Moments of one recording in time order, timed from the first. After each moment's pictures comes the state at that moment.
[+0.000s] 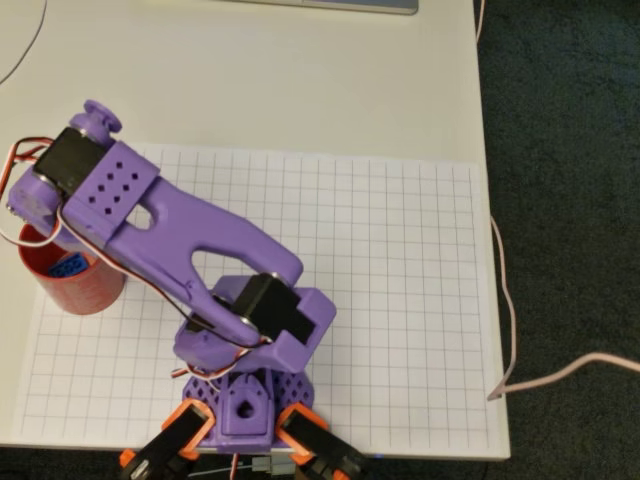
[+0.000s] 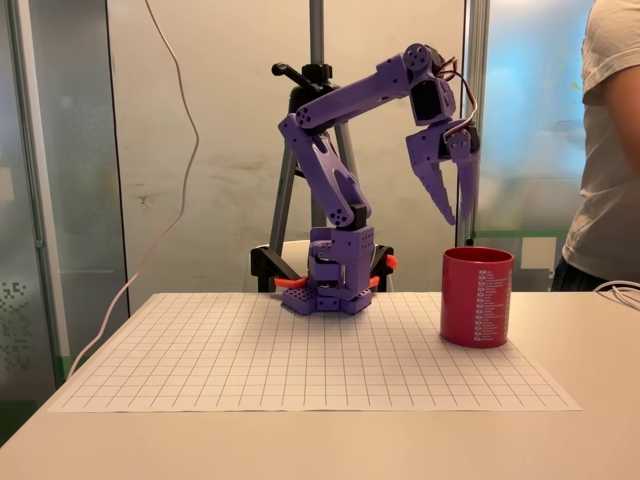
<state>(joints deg) -62.0 127.1 105.6 95.1 -2.1</state>
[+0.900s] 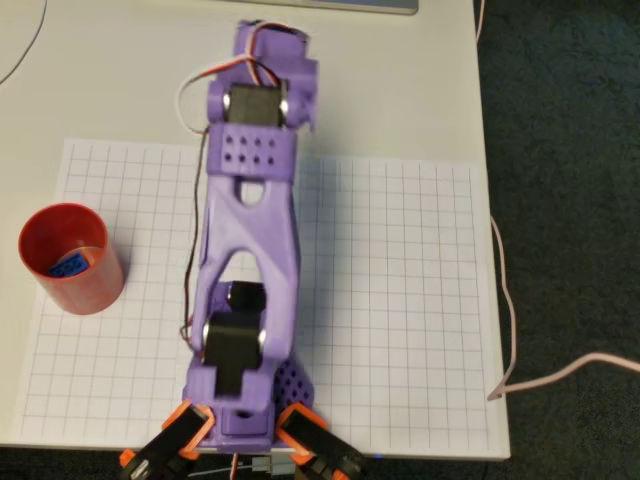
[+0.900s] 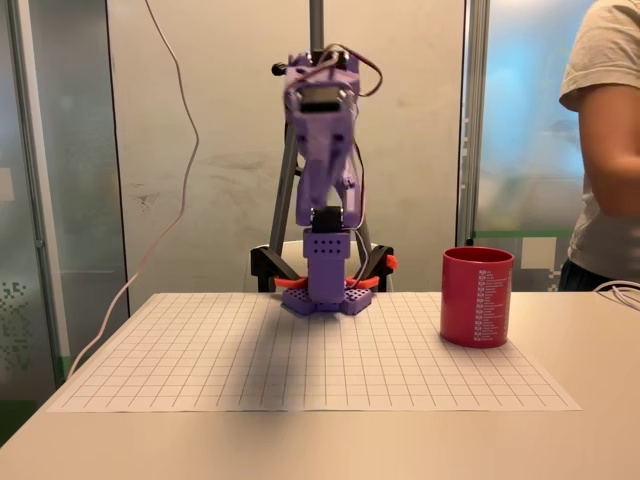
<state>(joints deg) 5.9 138.3 113.6 58.1 1.8</state>
